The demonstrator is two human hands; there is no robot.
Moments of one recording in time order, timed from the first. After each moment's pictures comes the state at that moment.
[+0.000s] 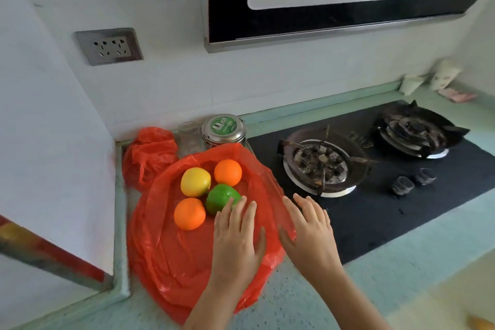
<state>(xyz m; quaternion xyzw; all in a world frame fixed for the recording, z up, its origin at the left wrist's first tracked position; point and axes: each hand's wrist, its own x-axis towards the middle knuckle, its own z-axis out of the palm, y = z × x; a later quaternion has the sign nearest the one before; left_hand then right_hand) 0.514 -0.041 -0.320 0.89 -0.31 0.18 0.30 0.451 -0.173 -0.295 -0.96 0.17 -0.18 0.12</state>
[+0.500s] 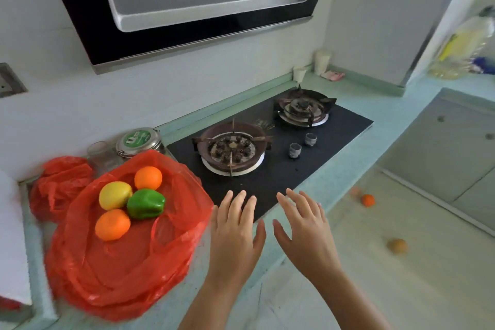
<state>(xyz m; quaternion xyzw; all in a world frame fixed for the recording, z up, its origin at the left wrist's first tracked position) 0.372 -0.121 -0.275 0.82 -0.46 0.17 0.30 0.271 -0.223 -0.260 -0.92 0.28 -0.26 0.10</state>
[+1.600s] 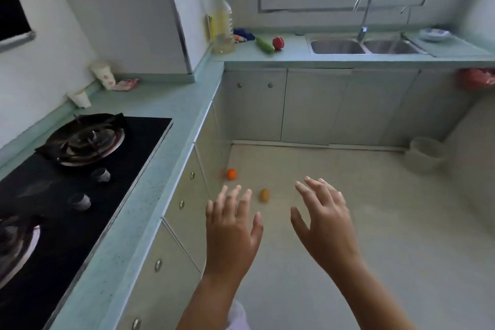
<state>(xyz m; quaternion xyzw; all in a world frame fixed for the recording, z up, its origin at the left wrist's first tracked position) 0.092 -0.363 -0.274 0.61 -0.72 0.07 0.30 -0.072 -0.367 -0.257 -0.71 0.61 -0.34 -0.03</state>
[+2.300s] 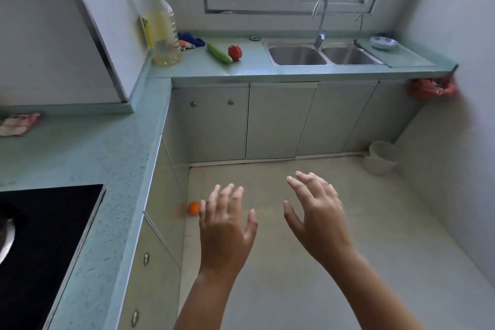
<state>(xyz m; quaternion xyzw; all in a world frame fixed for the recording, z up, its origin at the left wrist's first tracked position) 0.099 -0.658 -0.284 0.56 -0.75 0.00 0.36 -0.059 -0.631 -0.243 -0.67 0.67 -0.30 -0.06</state>
